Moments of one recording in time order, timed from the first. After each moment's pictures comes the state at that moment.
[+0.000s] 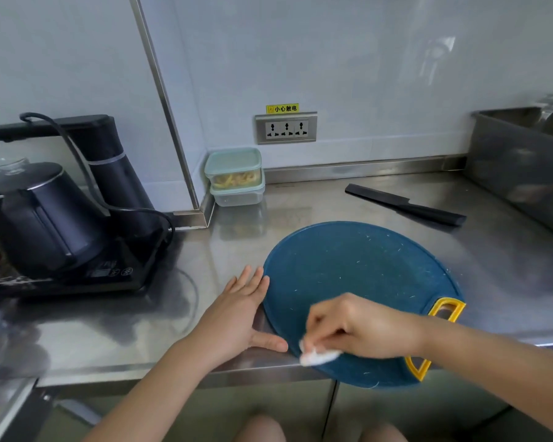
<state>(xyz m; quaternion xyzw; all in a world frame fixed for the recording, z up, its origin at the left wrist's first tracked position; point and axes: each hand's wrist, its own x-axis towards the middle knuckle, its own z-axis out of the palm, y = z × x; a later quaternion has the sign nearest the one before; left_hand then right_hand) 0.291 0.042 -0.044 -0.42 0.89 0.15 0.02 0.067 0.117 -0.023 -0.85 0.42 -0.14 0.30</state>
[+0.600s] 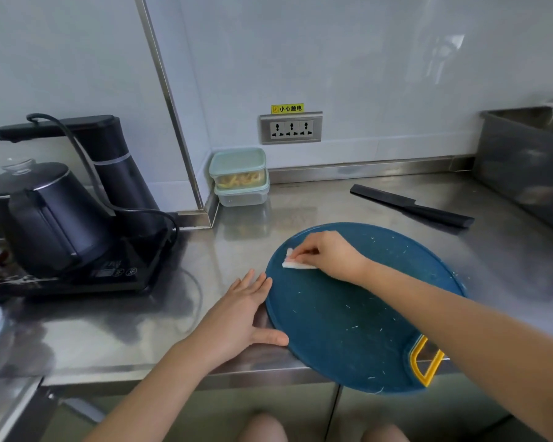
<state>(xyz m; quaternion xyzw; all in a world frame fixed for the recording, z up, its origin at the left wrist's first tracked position) 0.294 0.040 -0.042 -0.42 0.88 0.21 -0.03 0.067 0.009 -0.033 -0.75 0.59 -0.24 0.18</state>
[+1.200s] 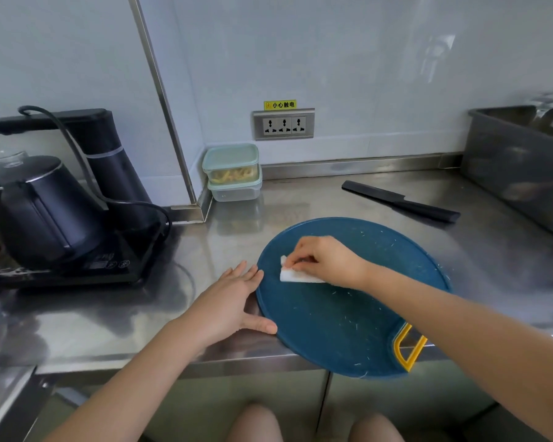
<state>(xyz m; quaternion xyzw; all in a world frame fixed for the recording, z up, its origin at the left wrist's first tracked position) 0.290 0.040 -0.032 -0.43 0.88 0.20 0.01 0.063 0.040 -0.027 -0.79 0.55 -0.19 0.19</state>
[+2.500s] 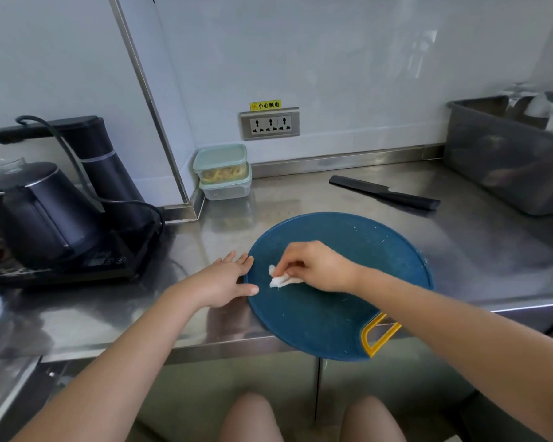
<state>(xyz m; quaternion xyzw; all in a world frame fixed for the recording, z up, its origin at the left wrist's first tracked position) 0.273 0.031 -0.013 -0.46 0.86 0.18 0.12 0.068 0.077 -0.029 -0.79 0.53 -0.20 0.21</state>
